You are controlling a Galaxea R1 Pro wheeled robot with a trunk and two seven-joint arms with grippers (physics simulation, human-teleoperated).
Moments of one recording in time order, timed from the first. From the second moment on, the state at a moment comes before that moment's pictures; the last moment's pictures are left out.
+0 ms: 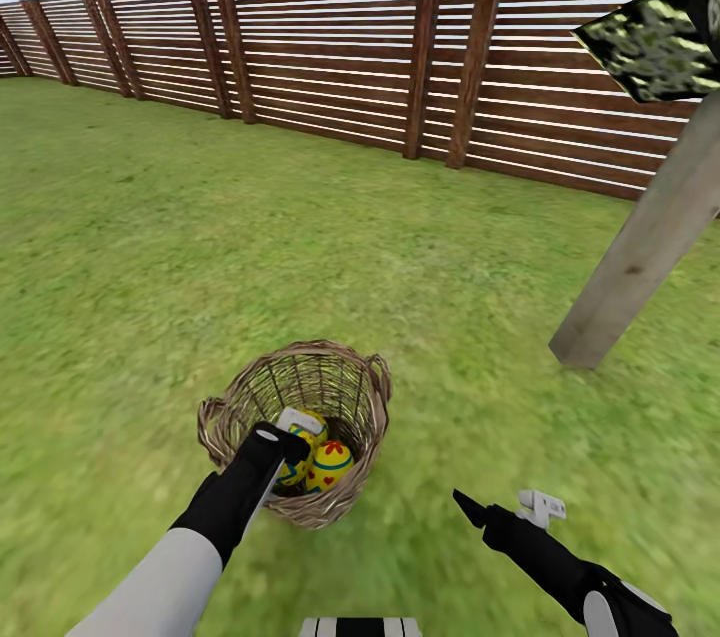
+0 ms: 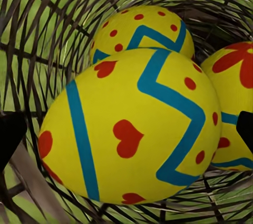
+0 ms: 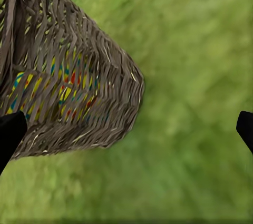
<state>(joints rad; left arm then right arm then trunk) -0.66 -0.10 -0.18 -0.77 -0.28 0.58 0.00 -0.02 0.10 -0.29 -1.59 -0.25 0.66 0.47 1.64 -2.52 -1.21</state>
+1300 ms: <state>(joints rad) -0.66 -0.07 -0.24 -0.75 -0.33 0.56 -0.05 -0.02 0.10 -0.29 -1.59 -0.25 0.66 0.47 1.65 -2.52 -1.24</state>
